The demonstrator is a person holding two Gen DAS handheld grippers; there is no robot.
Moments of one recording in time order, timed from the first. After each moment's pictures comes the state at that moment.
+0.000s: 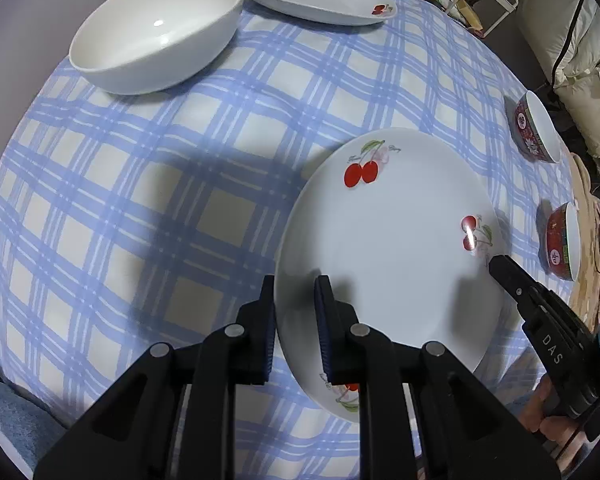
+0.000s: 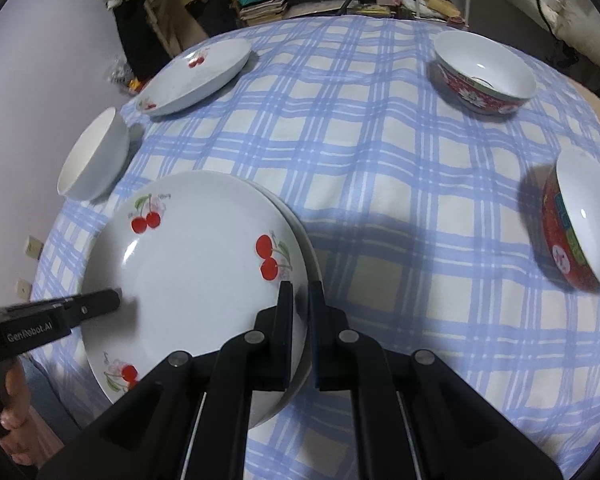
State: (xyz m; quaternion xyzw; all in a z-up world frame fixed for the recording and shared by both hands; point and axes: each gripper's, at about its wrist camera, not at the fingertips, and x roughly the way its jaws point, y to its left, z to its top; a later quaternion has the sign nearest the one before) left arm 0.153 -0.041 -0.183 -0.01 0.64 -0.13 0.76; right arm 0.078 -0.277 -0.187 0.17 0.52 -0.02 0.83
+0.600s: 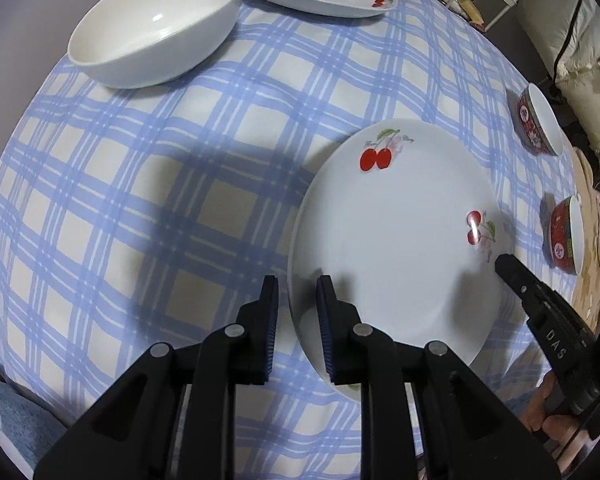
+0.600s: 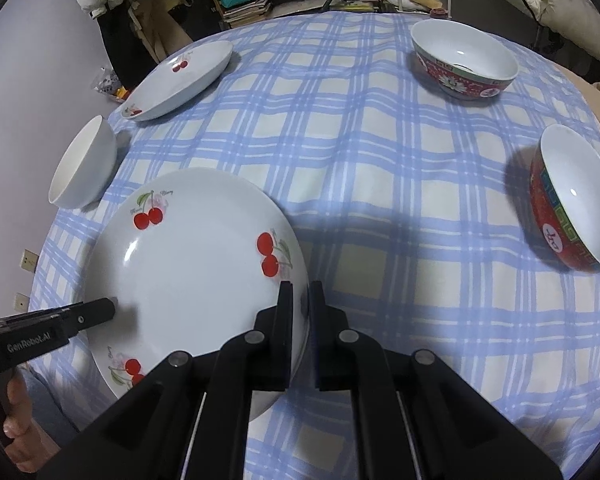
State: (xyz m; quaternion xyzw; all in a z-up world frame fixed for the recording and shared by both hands) left arm 0.152 -0.041 -0.187 0.00 0.65 -0.12 0.75; right arm 0.073 -0.279 -0.190 0.17 0.53 -0.04 0.83
